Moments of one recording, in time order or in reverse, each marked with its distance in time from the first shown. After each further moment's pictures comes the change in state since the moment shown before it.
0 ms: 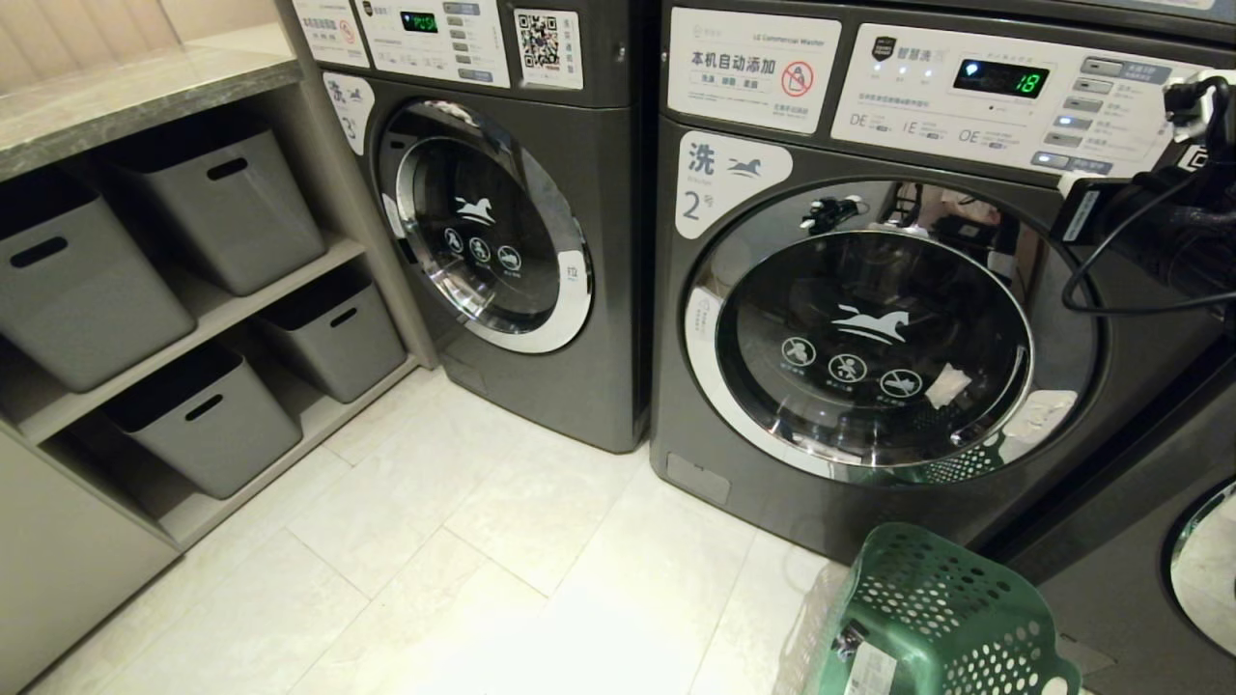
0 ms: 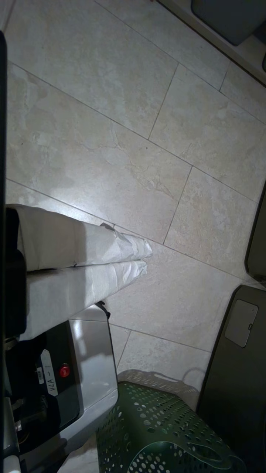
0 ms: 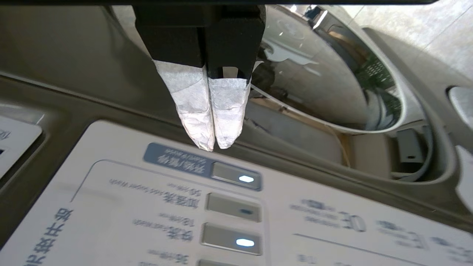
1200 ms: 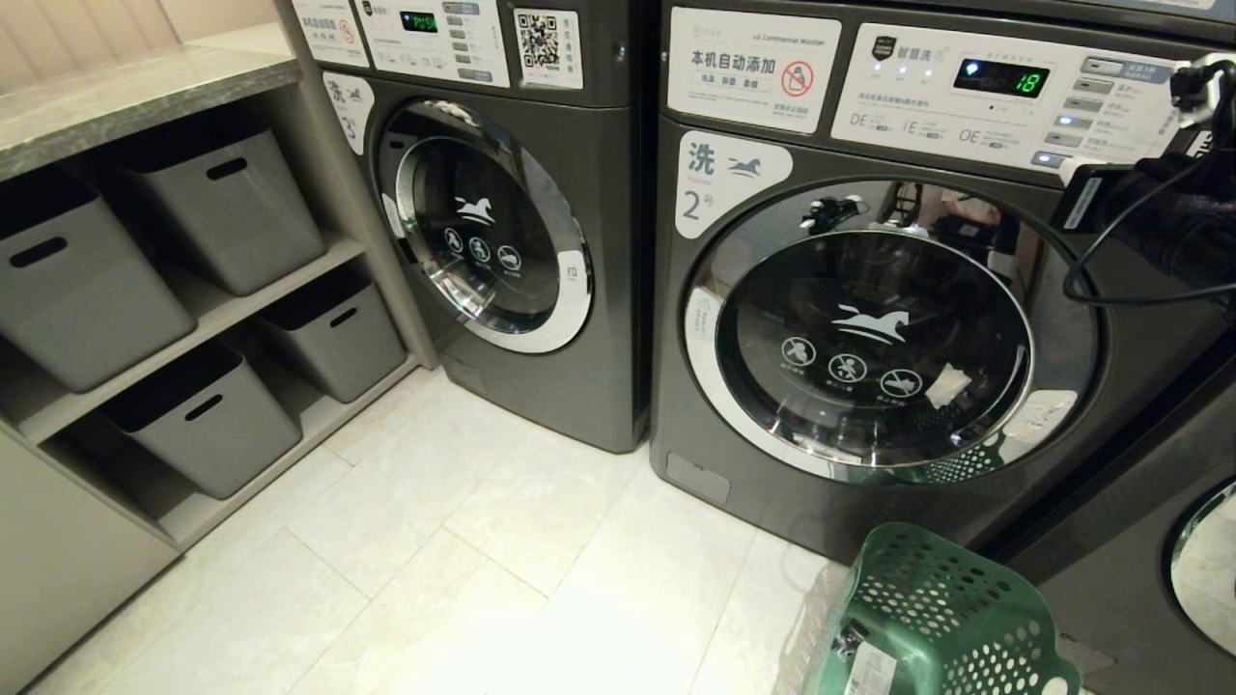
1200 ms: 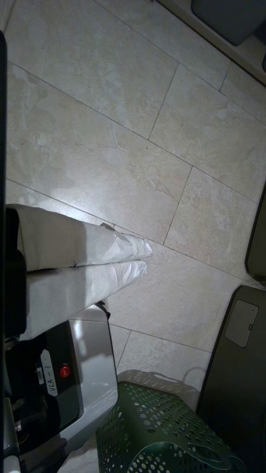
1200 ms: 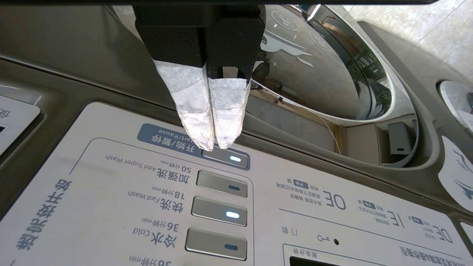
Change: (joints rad) left arm 0.000 0.000 0.000 0.000 0.000 0.000; right arm 0.007 0.002 -0.032 0.000 0.008 0.003
